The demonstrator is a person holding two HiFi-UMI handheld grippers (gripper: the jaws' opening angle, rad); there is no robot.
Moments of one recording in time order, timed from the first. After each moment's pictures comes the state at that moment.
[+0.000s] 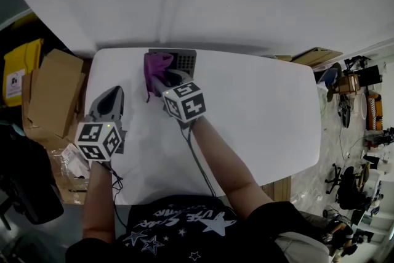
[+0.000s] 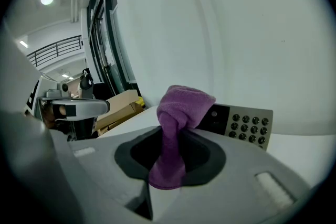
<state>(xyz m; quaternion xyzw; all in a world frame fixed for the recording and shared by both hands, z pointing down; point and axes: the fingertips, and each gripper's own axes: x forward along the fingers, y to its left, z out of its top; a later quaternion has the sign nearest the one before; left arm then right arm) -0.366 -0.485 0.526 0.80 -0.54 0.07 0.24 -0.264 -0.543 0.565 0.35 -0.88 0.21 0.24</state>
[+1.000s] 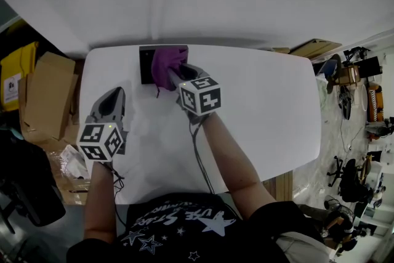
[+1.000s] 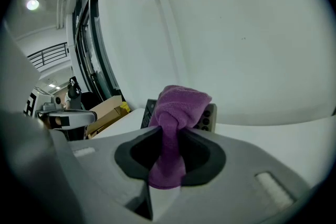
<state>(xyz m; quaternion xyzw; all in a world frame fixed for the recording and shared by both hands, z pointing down) -0.336 -0.484 0.537 0.81 -0.52 0.08 0.25 -0.188 -0.560 0.564 0.41 -0.85 0.24 0.22</state>
